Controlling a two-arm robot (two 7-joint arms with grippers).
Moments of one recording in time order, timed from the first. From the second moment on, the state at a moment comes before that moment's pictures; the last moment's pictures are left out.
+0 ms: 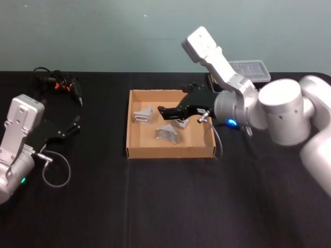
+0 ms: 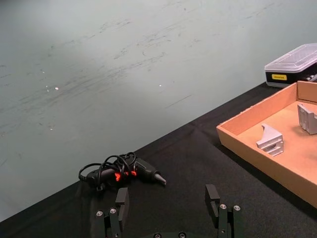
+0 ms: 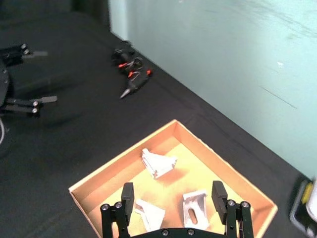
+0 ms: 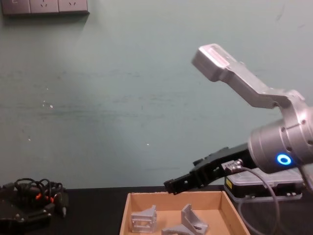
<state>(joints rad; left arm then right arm) -0.20 0.60 0.45 -1.41 -0.25 -0.12 0.03 0.63 0.36 -0.63 -1.40 0.26 0.53 0.37</state>
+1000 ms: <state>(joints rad) -0.20 0.60 0.45 -1.41 -0.25 -0.12 0.03 0.46 0.31 -0.49 -1.46 0.28 0.64 0.21</state>
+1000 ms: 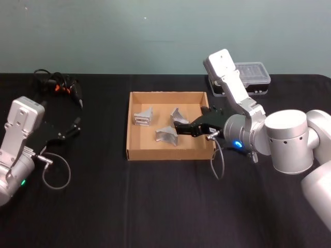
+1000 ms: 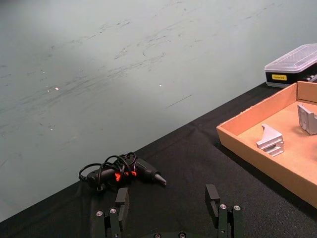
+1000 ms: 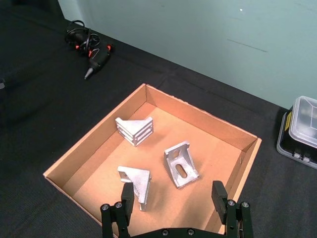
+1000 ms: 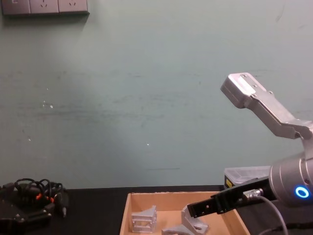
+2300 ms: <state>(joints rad) -0.20 0.60 0.45 -1.41 -0.25 -0.12 0.03 0.46 0.31 -0.50 -1.46 0.28 0.63 0.21</state>
